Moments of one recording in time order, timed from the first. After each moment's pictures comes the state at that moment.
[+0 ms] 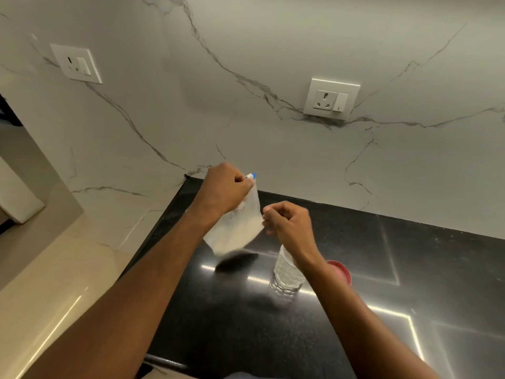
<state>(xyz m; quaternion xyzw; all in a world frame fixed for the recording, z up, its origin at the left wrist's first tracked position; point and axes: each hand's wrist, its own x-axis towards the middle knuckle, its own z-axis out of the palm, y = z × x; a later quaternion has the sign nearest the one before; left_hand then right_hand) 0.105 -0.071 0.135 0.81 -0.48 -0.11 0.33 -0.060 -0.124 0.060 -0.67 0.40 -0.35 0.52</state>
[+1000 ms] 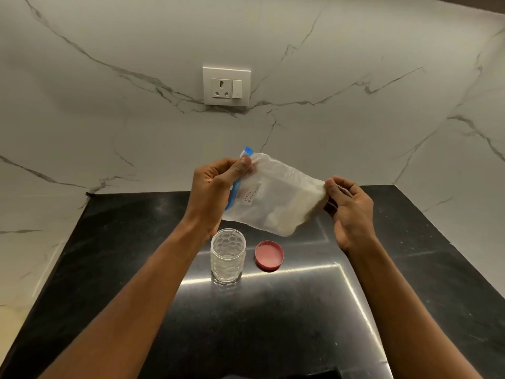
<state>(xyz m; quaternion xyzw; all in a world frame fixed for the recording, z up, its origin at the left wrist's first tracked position) -0.021 -0.107 0.142 0.46 -0.44 -0.44 0.63 -0.273 -0.167 0.104 -0.37 0.48 -0.61 0.51</state>
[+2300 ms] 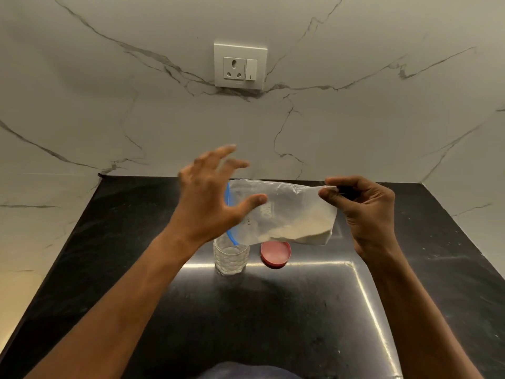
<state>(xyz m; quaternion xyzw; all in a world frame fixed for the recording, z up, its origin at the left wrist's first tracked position) 0.000 -0.104 0.107 0.63 -0.69 0.01 0.35 -0.280 -0.165 0.109 -0.62 0.40 -0.54 0.41</state>
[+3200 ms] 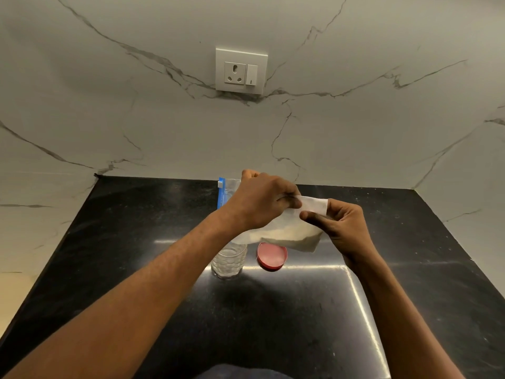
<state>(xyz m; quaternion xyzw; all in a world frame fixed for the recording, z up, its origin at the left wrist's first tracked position) -0.064 -0.151 0.117 0.56 -0.78 -0.12 0.26 -0.279 -0.166 0.079 -0.63 0.46 -0.42 0.47</state>
